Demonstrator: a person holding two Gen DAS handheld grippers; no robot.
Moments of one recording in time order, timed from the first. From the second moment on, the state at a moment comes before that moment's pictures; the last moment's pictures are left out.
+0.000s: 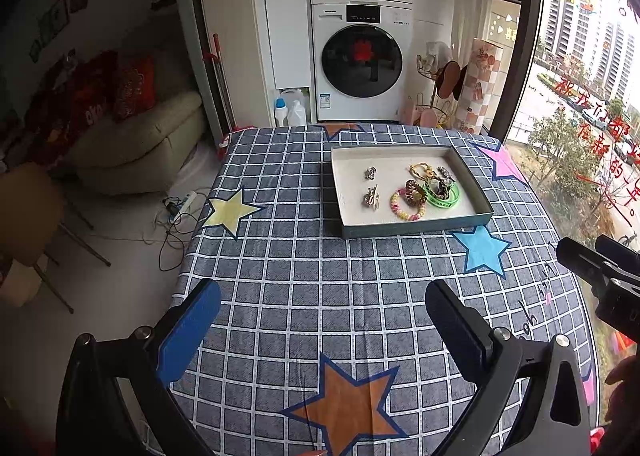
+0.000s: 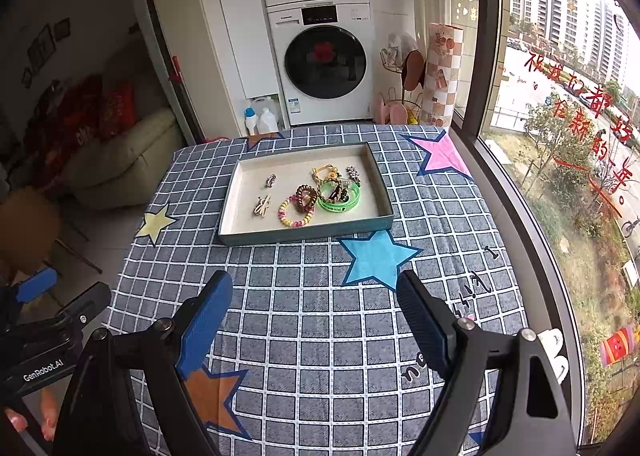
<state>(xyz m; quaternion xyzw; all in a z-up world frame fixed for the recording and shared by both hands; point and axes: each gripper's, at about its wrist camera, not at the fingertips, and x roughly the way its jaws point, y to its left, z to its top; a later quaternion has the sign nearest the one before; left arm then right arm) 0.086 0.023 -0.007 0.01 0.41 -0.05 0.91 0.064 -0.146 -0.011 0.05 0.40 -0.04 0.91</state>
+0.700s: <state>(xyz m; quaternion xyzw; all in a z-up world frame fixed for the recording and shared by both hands) 0.081 0.019 -0.008 0.02 0.41 -0.05 0.91 0.064 -0.141 -0.009 0.05 0.40 -0.04 0.91</state>
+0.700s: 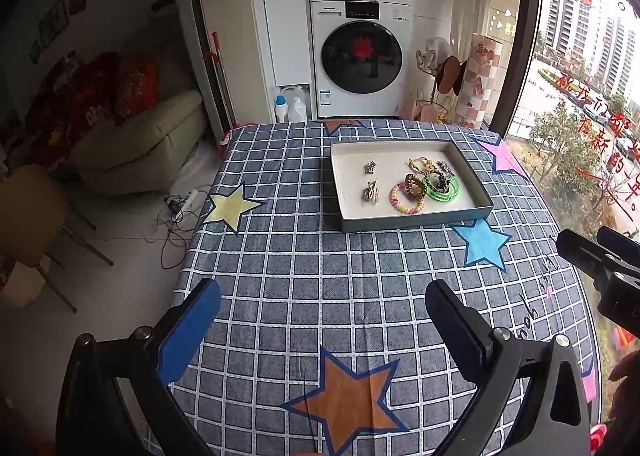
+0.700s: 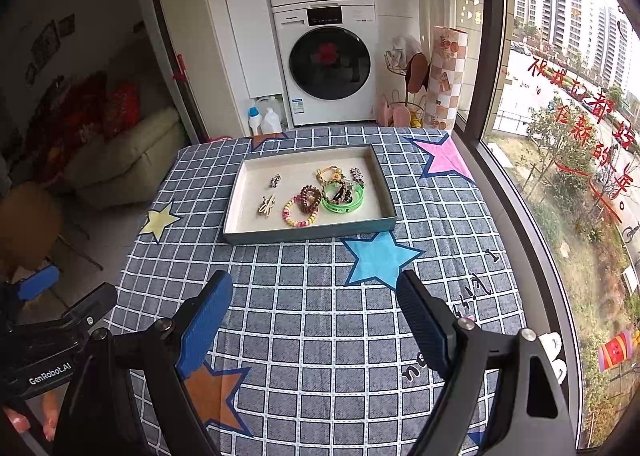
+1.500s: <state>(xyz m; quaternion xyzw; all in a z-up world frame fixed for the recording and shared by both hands) 0.079 0.016 -0.006 0.03 0.41 -0.06 0.91 0.065 -0.144 -0.006 0.05 0.40 -0.04 0.91</state>
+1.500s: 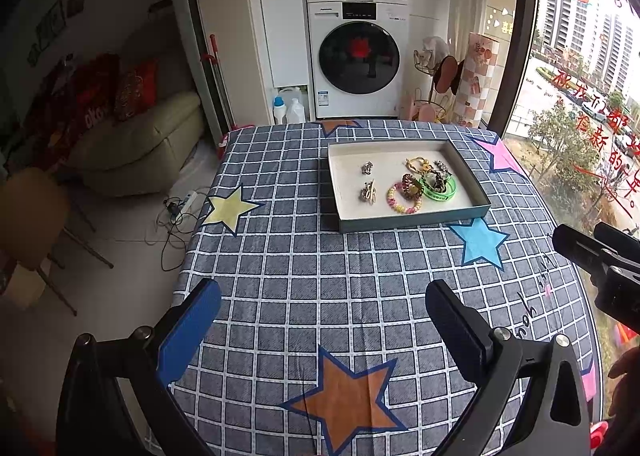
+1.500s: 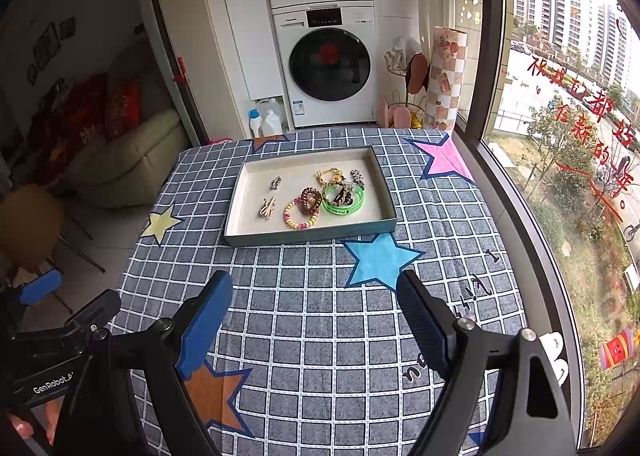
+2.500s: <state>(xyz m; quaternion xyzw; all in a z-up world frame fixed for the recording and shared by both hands) 0.082 0.024 -0.007 0.02 0.42 -0.06 0.91 0.062 -0.140 -0.009 0.05 0.40 -0.03 0.91</state>
